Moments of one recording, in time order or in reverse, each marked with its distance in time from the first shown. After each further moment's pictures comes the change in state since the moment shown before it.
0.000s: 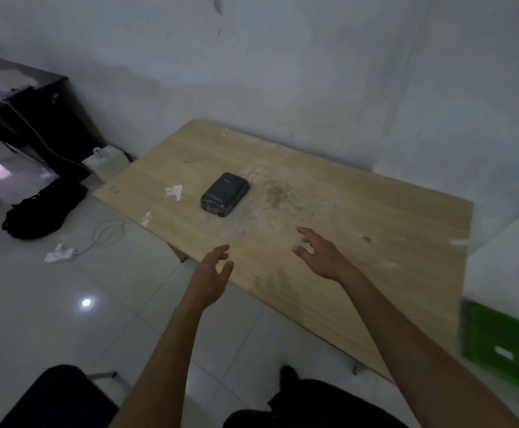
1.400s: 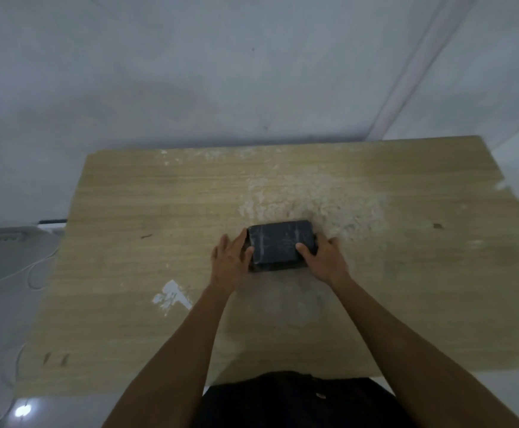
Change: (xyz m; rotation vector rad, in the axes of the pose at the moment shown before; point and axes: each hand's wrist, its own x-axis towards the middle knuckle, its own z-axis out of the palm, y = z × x) left_hand 0.436 -0.114 -0.031 0.300 -0.540 0.353; right_hand 0.294 -0.068 0.123 0.067 0.495 0.838
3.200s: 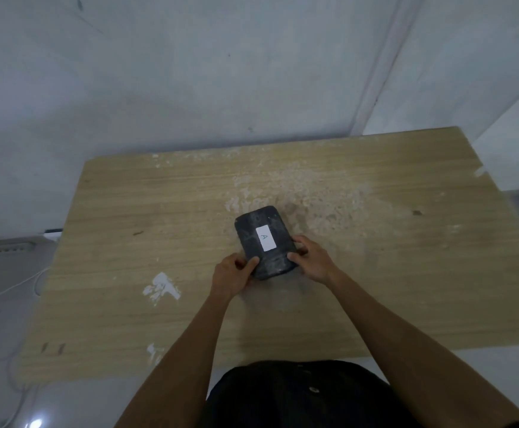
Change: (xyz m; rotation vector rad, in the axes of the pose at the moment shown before) left_hand -0.046 0.028 0.031 -0.251 0.028 -0.217; right_hand -0.018 0.039 -0.005 0.351 -0.194 -0.200
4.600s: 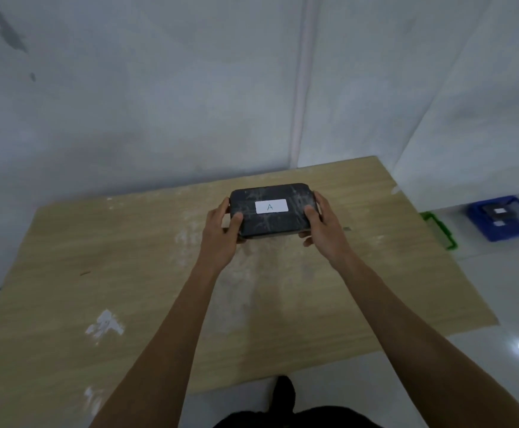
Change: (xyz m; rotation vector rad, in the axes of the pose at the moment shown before) left_hand -0.041 0.182 0.014 -0.366 0.083 0.501; right_hand -0.073 -0.037 -0.170 0.334 0.427 -0.198
